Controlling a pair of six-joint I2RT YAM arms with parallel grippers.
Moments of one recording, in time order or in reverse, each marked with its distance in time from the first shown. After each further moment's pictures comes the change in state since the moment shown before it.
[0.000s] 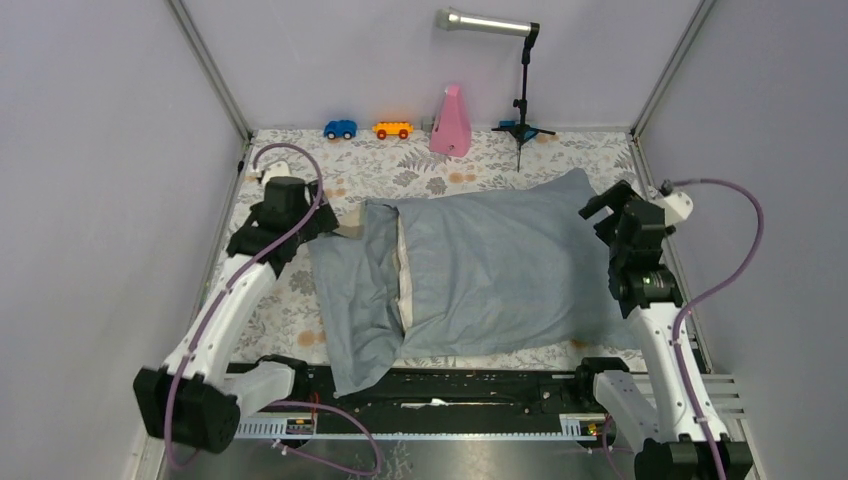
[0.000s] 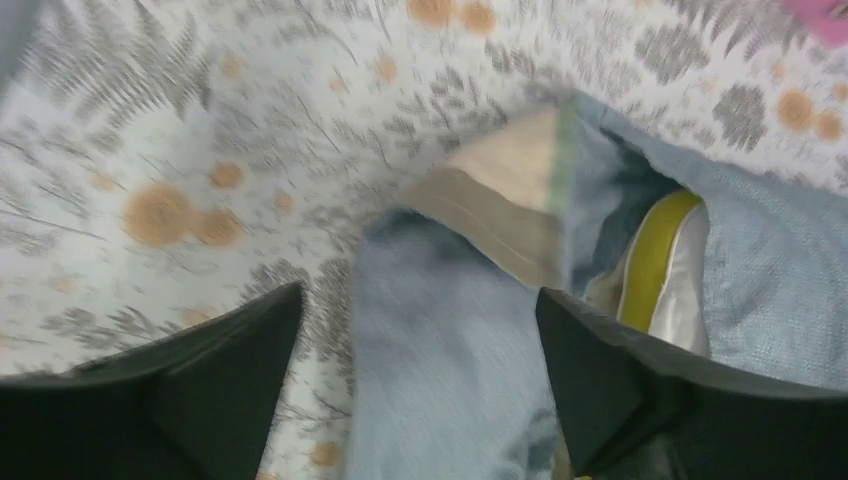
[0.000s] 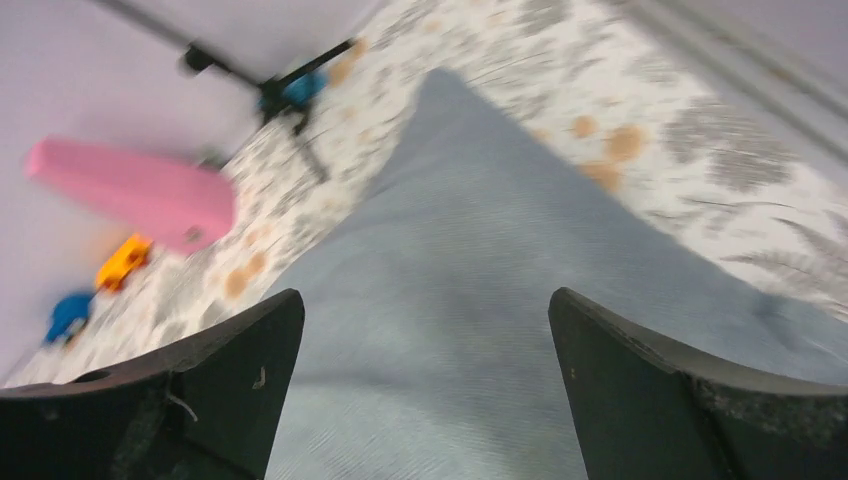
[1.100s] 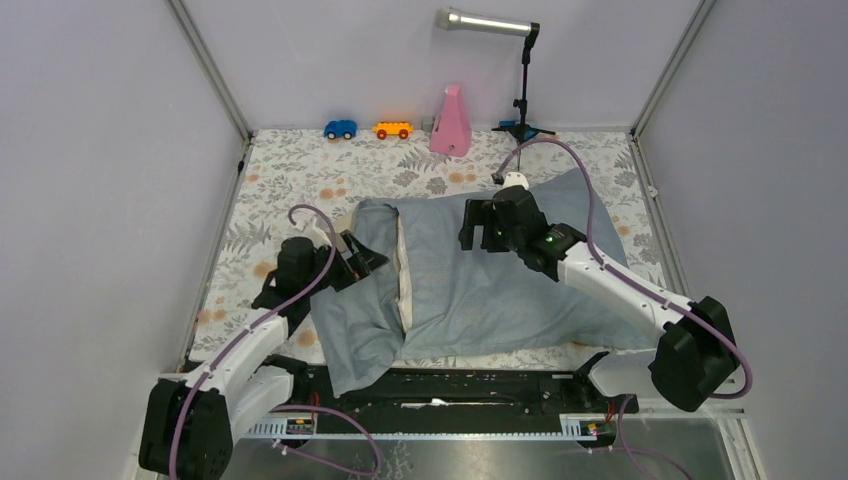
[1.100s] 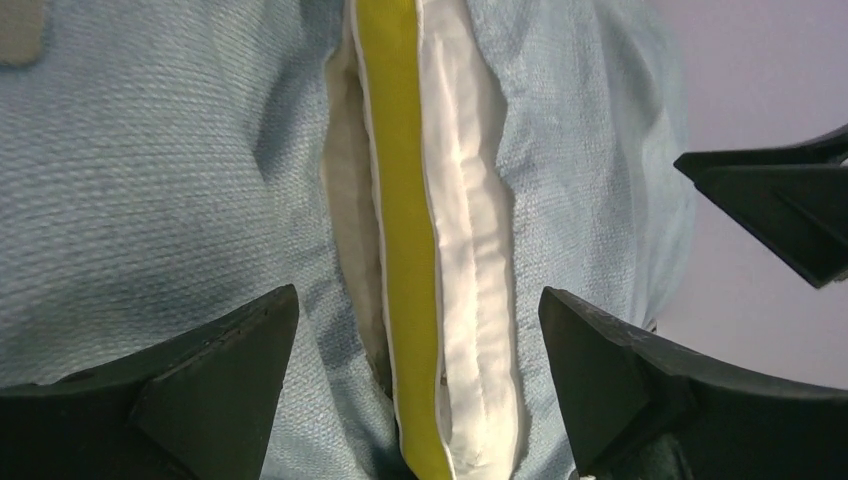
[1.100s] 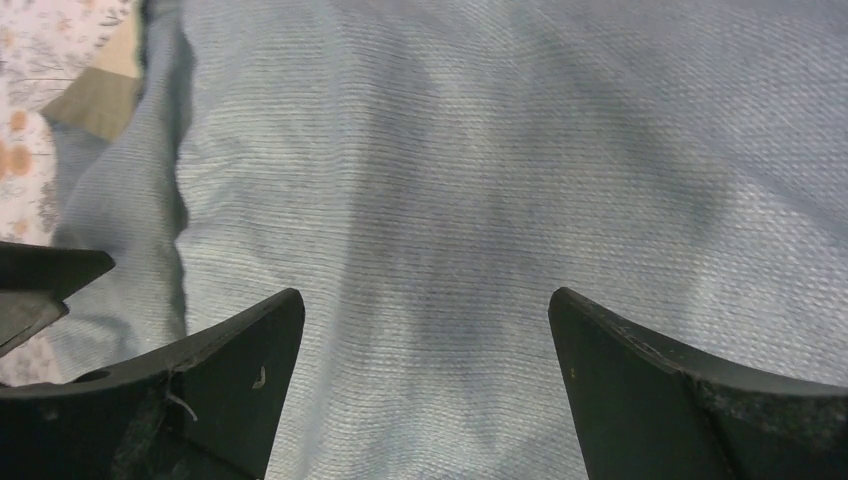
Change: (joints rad) left arm -0.018 -0.107 -0.621 0.676 0.725 -0.311; right arm 0.632 0.532 0.251 0.014 -0.301 -0.155
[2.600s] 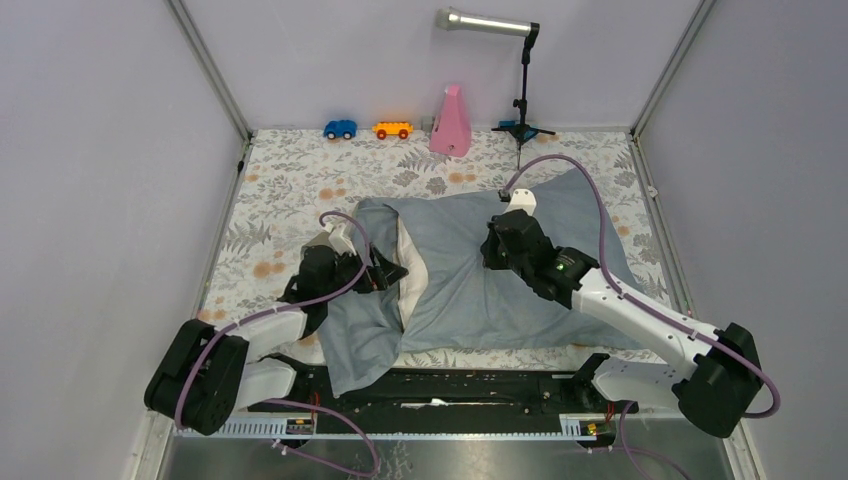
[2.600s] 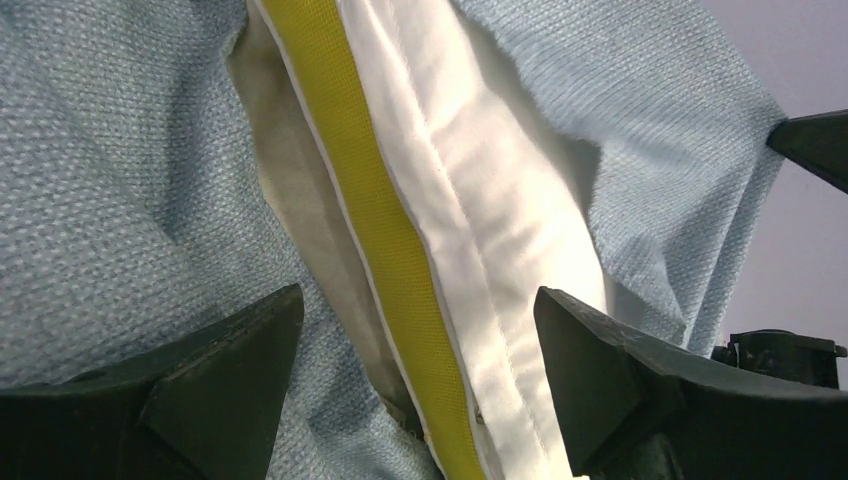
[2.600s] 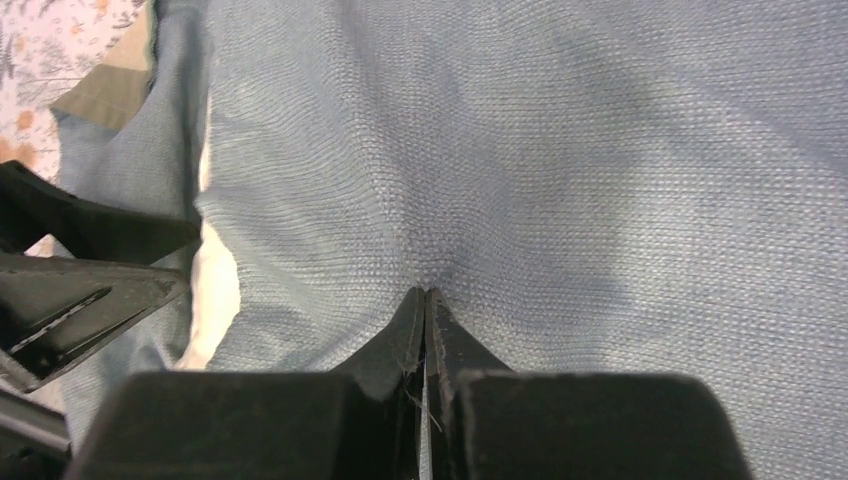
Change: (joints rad) left arm -0.147 0.270 -0.117 0.478 0.016 0.100; right arm 0.119 -0.163 -0.097 -0.052 0.174 0.063
